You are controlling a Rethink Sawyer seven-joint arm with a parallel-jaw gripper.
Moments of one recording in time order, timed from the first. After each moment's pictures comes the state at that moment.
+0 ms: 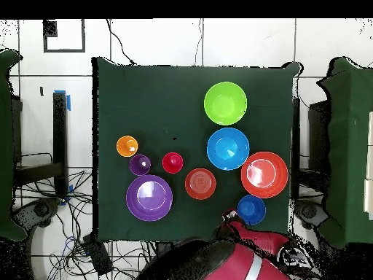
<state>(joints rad) -0.44 -0.47 -0.30 2.00 -0.59 -0.12 2.80</state>
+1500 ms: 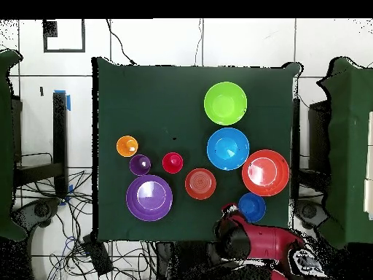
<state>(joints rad) -0.53 -0.55 -0.18 2.01 -0.59 -0.02 2.80</state>
